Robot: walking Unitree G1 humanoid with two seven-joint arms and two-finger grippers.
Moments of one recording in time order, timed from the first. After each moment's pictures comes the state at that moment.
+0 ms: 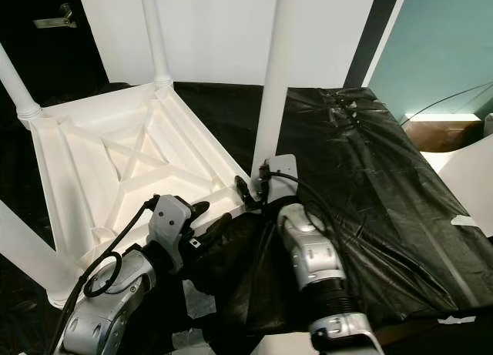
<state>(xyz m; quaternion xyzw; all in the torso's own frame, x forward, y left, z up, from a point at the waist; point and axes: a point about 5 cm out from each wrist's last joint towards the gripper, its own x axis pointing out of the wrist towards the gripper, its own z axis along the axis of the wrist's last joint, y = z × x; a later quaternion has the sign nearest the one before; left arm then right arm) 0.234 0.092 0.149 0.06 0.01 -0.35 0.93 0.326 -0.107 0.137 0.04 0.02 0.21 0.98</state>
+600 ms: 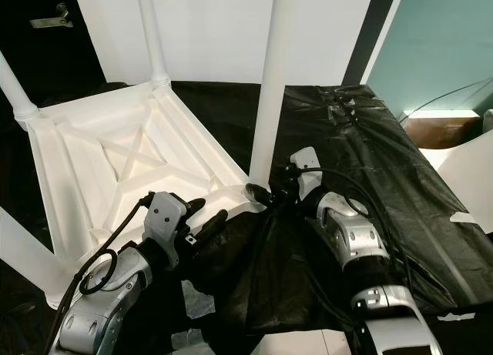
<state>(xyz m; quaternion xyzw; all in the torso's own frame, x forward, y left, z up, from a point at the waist) 0.238 0.097 0.153 0.06 0.01 -0.35 0.94 0.347 -0.144 0.138 -0.04 0.05 0.40 0.91</state>
